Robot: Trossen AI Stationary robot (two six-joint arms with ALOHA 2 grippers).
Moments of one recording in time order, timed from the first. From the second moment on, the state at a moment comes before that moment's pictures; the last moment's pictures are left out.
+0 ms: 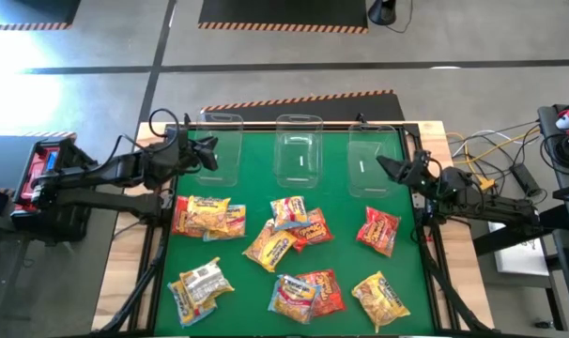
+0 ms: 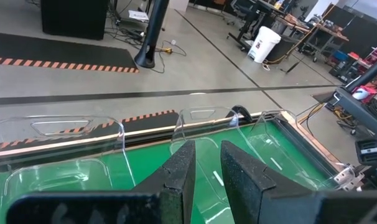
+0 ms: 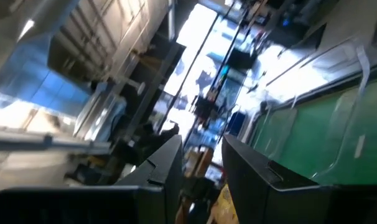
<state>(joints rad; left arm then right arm) 0.12 0.75 0.82 -0.44 -0.73 -0.69 -0.20 0.13 0.15 0.17 0.25 1.08</state>
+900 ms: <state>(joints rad) 0.12 0.86 0.82 -0.38 -0.62 -0.74 -0.19 0.55 0.42 -0.05 -0.05 0.86</state>
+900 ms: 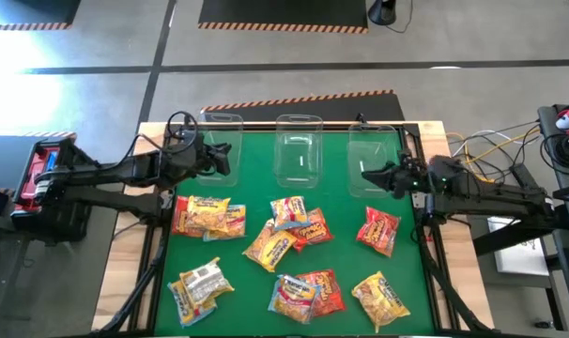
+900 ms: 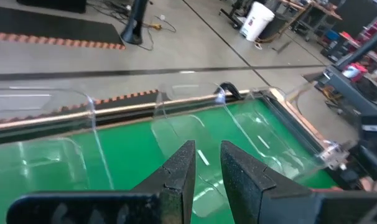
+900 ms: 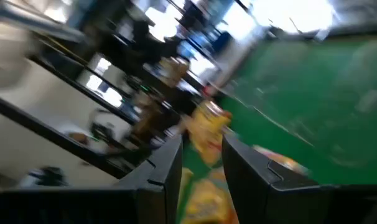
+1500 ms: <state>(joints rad) 0.01 1.02 0.82 -0.38 -0.42 -0.82 -0.13 0.92 0.59 -0.08 -0.06 0.97</state>
